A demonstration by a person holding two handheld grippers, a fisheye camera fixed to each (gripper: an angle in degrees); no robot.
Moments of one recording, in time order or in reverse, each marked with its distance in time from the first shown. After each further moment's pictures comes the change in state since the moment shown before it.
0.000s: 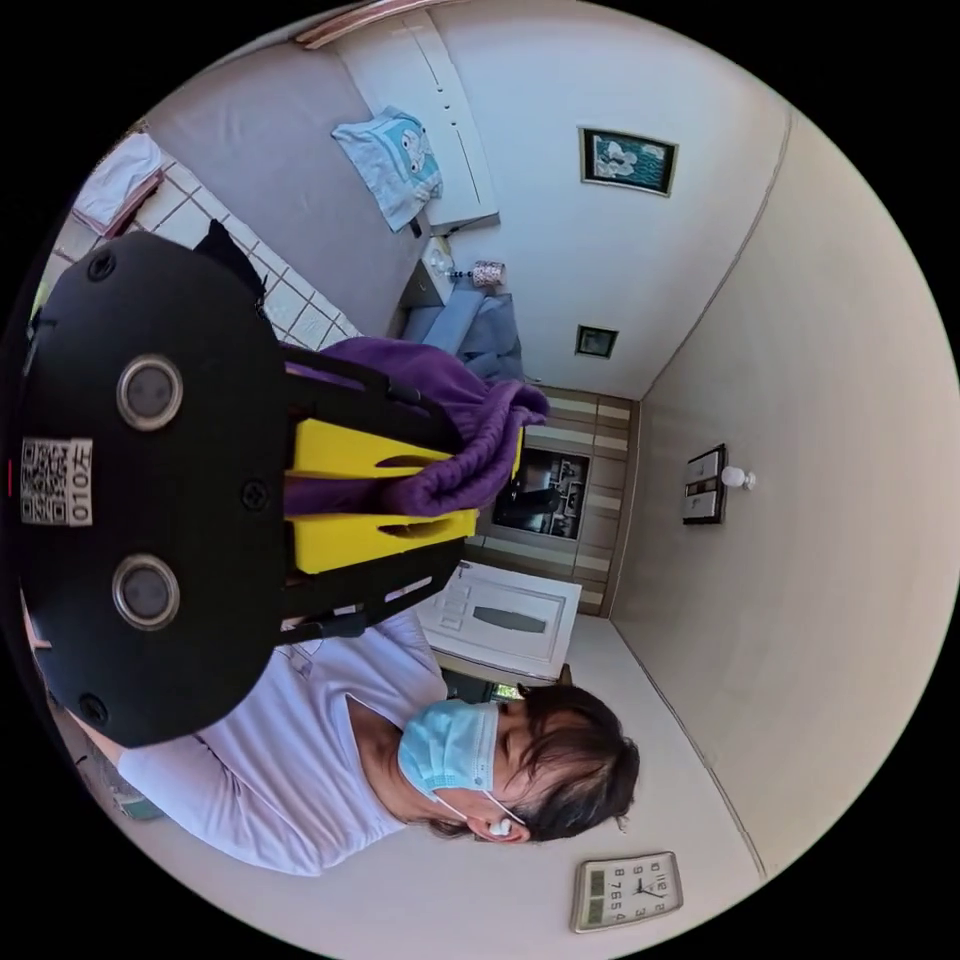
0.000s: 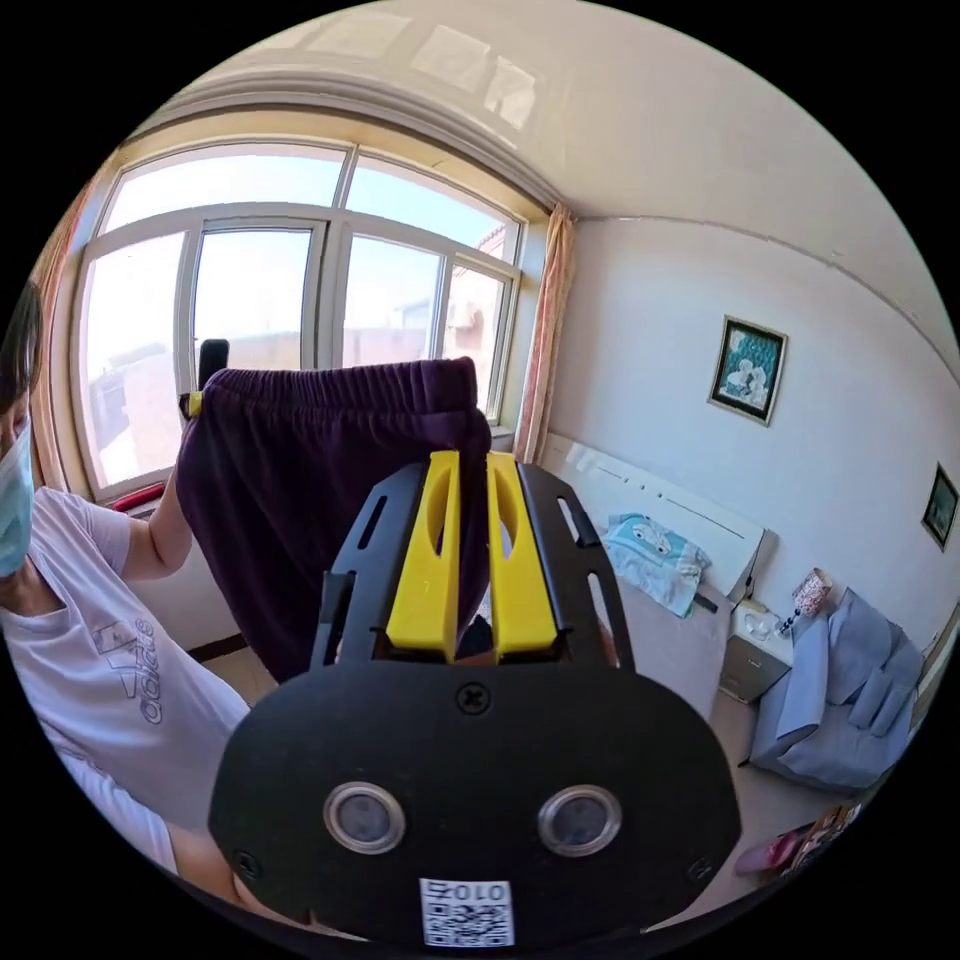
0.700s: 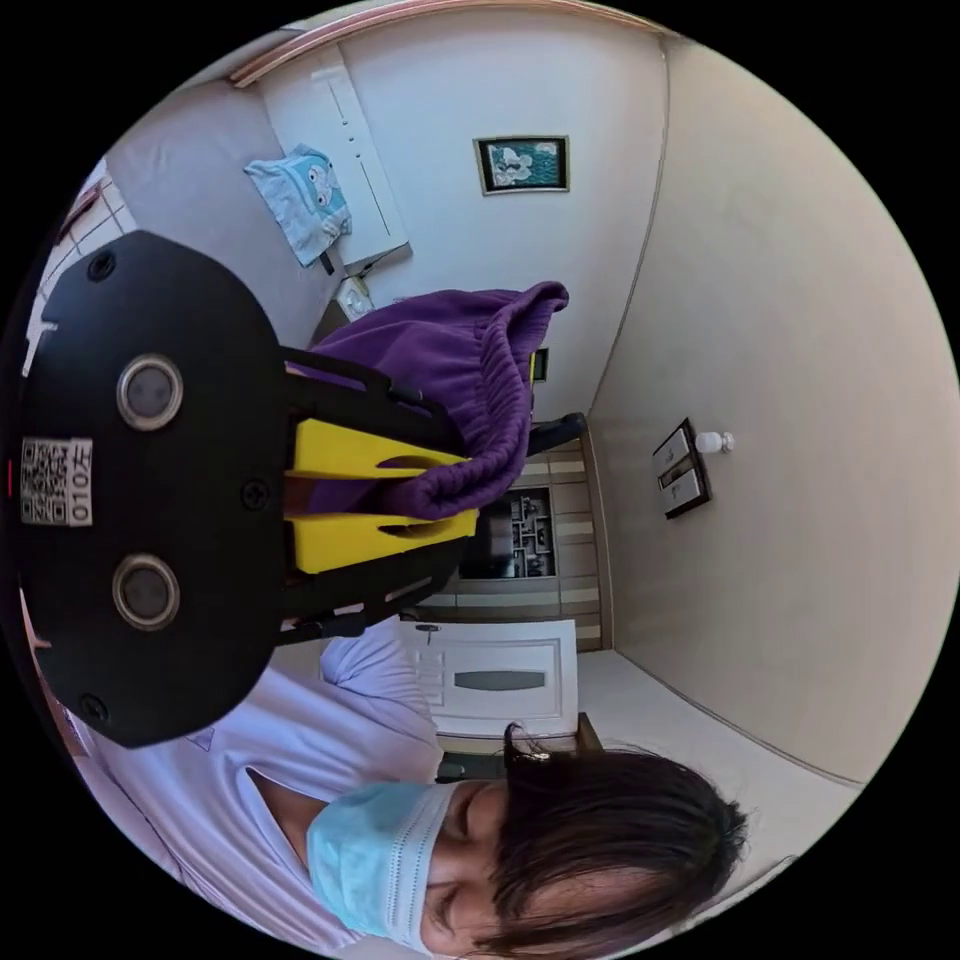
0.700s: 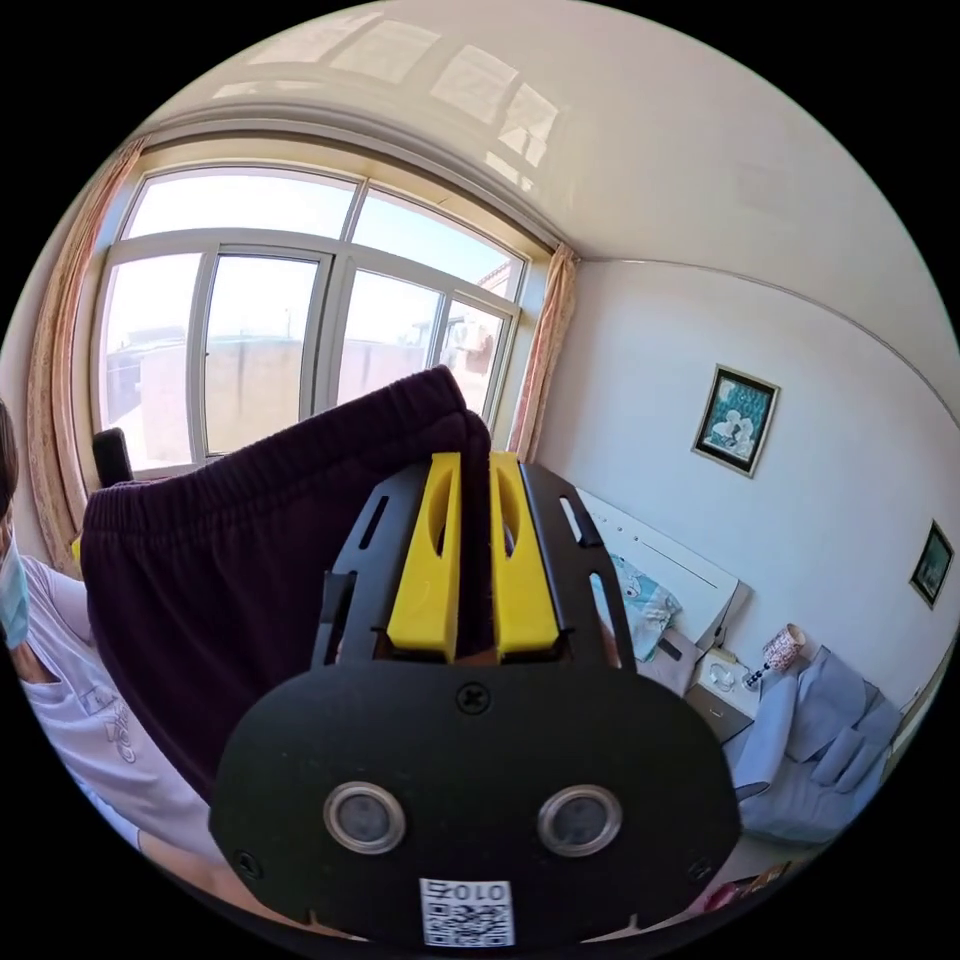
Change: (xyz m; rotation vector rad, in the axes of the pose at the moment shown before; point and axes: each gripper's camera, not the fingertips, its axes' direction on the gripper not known) left arm 0.133 -0.044 0.232 0.172 -0.206 0.082; right arm 0.121 -0.097 0.018 0.026 -0.032 -0.103
